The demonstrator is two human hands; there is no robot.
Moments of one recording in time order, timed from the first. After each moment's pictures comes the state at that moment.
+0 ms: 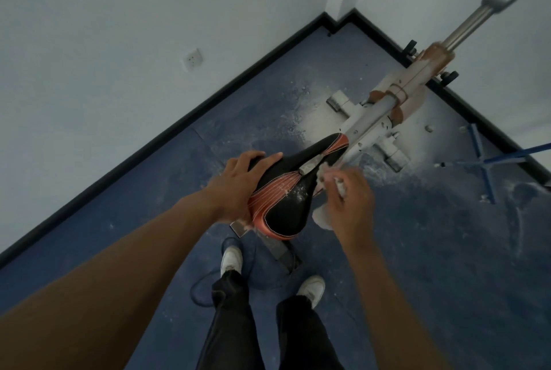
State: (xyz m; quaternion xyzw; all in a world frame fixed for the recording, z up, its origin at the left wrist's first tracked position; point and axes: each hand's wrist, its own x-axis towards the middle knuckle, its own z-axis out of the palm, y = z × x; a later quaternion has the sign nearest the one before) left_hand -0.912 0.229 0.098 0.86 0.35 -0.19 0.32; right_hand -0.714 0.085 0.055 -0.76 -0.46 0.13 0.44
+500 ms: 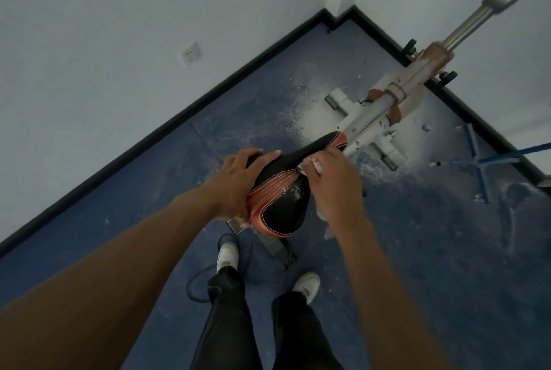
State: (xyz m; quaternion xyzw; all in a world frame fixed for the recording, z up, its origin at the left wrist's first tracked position) left_hand -0.913 0.229 0.098 0.86 0.35 -0.18 0.33; right_hand -0.717 0.128 0.084 -0.82 -0.49 0.18 0.22
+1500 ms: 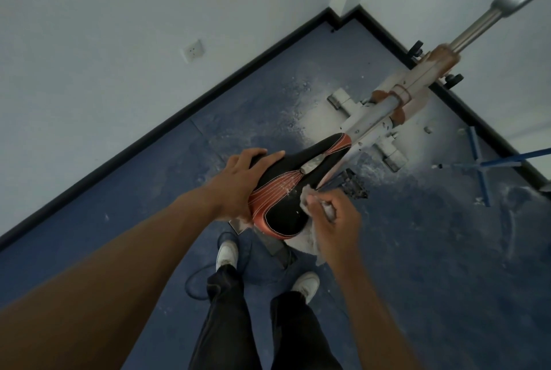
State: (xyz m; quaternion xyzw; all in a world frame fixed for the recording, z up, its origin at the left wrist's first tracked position) left_hand -0.914 0.229 0.095 0.86 0.35 -0.17 0.34; right_hand -0.749 0.064 0.057 -0.74 -0.36 0.27 0.50
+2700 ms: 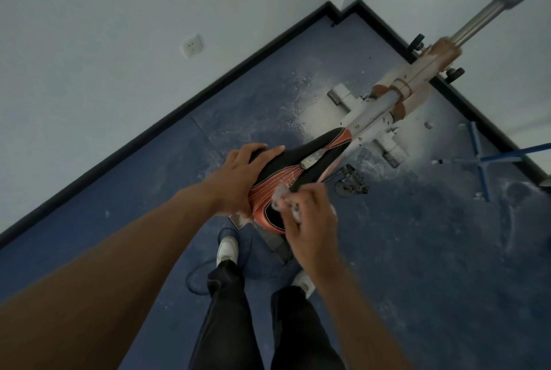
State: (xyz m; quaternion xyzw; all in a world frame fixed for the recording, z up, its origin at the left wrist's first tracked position) left_hand -0.914 0.229 0.098 0.86 0.35 -0.17 0.34; right_hand -0.781 0.070 0.057 -0.72 -0.54 0.13 0.41
